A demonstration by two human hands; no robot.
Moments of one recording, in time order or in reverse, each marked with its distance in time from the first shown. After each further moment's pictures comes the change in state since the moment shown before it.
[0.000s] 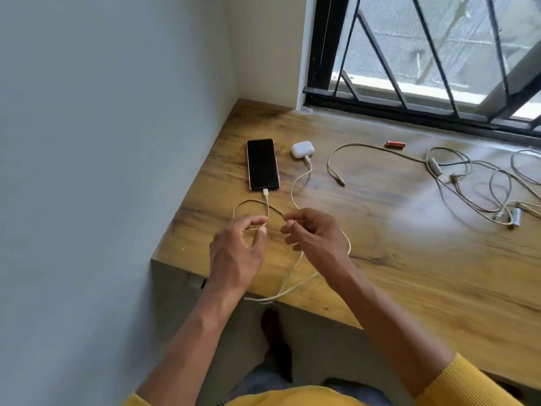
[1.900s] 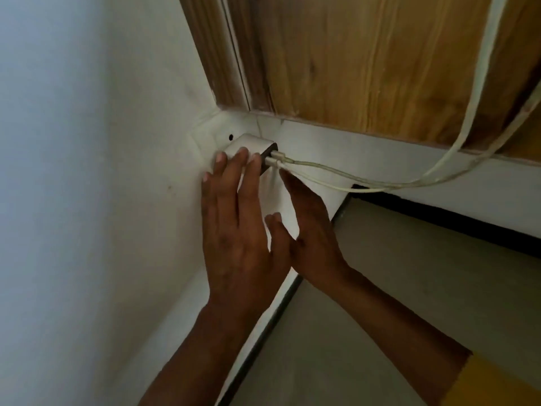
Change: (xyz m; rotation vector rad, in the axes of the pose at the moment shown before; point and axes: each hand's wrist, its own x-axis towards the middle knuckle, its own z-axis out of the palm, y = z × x) left_hand -0.063 -0.453 0.158 0.489 0.723 0.446; right_hand 0.117 0.458 0.326 -0.180 -0.180 -0.866
